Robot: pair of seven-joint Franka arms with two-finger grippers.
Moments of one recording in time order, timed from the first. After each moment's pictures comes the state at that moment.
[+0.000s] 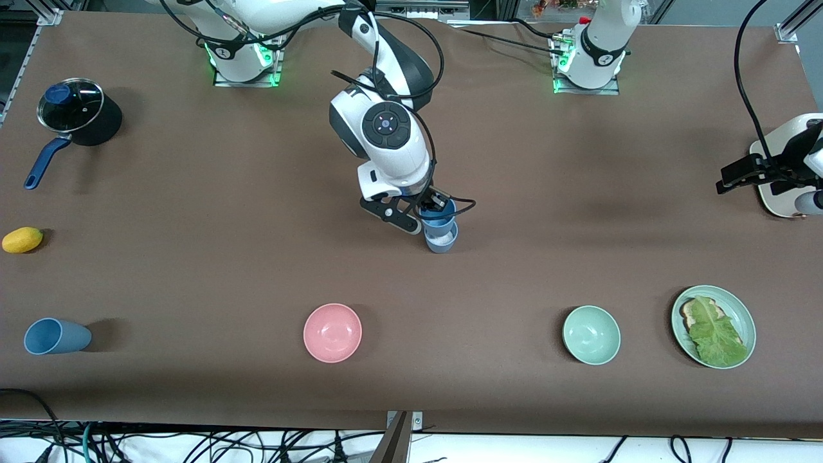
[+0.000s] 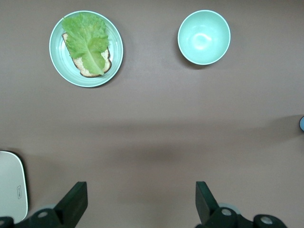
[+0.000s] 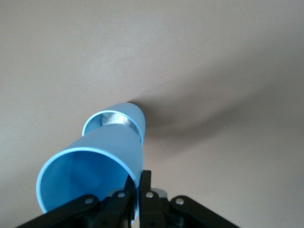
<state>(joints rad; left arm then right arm) 0.12 0.11 -0.03 -1.56 -0.02 1.62 0.07 0.74 0.72 0.03 -1.22 0.13 2.02 1.23</state>
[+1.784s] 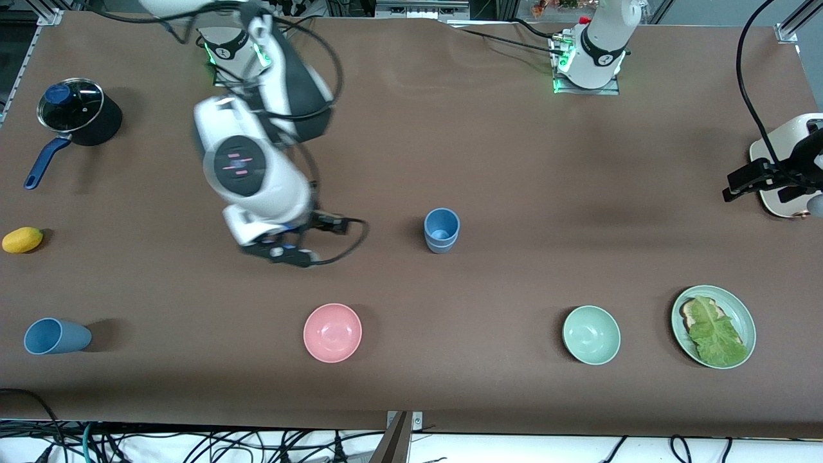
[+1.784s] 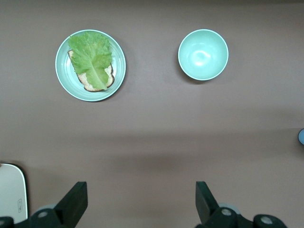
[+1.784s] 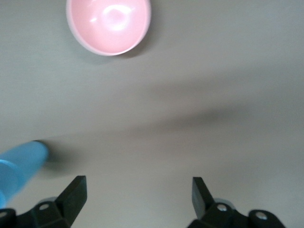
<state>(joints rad) 0.13 0.11 -0.04 -1.55 -0.02 1.67 0.07 0.53 0.56 -0.15 -1.21 0.11 1.65 0.56</state>
